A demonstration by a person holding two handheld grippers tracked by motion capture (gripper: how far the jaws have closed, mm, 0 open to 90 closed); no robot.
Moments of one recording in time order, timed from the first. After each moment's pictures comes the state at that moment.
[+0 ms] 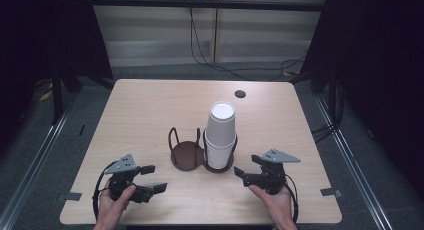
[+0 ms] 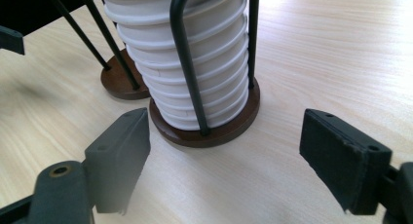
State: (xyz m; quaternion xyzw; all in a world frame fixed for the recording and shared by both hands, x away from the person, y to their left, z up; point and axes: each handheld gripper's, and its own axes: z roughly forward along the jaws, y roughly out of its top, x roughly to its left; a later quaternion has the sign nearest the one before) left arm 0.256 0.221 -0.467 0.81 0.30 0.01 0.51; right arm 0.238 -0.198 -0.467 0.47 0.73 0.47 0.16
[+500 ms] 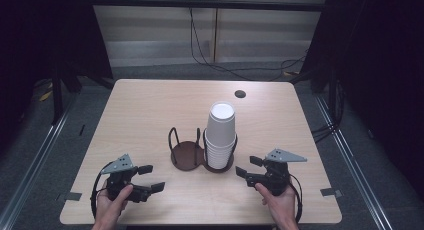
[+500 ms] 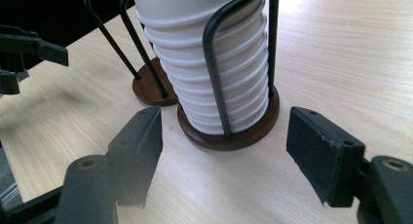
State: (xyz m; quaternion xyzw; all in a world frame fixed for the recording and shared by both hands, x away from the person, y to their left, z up) left arm 0.256 0.227 -0.467 0.80 0.31 0.02 0.51; right arm 0.230 -0.203 -0.452 0.45 0.73 0.49 0.13
